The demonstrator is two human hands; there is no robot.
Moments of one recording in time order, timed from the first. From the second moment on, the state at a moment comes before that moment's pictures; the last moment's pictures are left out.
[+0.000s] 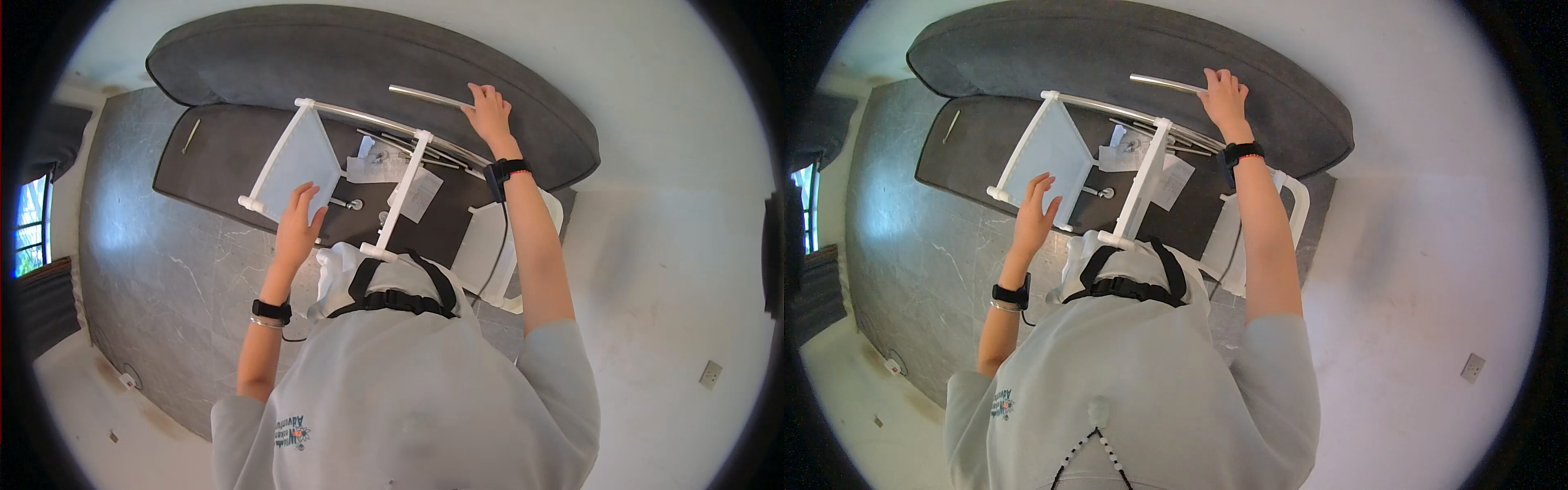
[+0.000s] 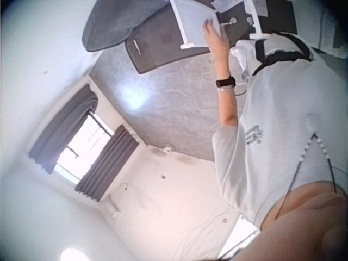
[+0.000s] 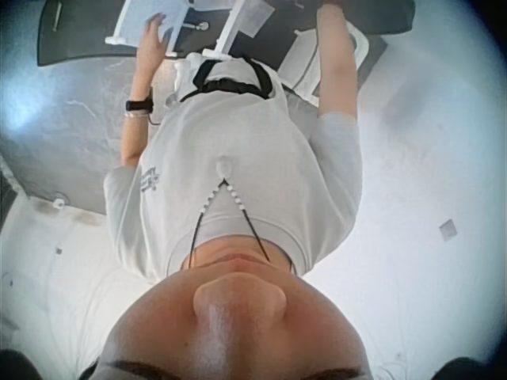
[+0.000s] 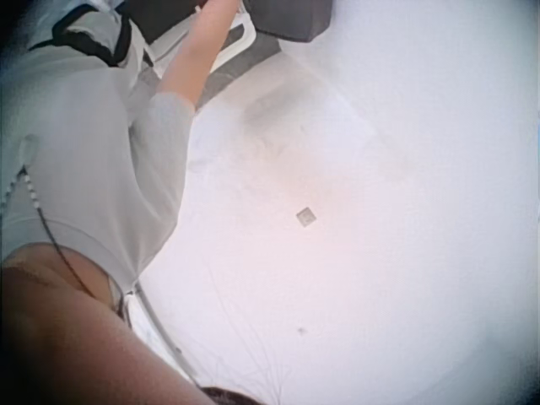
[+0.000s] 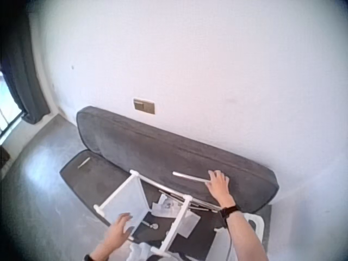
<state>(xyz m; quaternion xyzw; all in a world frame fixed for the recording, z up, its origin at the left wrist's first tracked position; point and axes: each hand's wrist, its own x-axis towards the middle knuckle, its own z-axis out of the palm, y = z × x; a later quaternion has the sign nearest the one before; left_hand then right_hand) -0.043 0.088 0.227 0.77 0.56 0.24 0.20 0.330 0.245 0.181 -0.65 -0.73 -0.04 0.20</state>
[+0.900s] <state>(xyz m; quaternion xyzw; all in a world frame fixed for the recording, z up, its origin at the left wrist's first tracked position) -0.040 0.180 0.142 0.83 0.50 0.14 0.19 0.434 0.023 0.273 -0.81 -0.36 0.24 0.39</state>
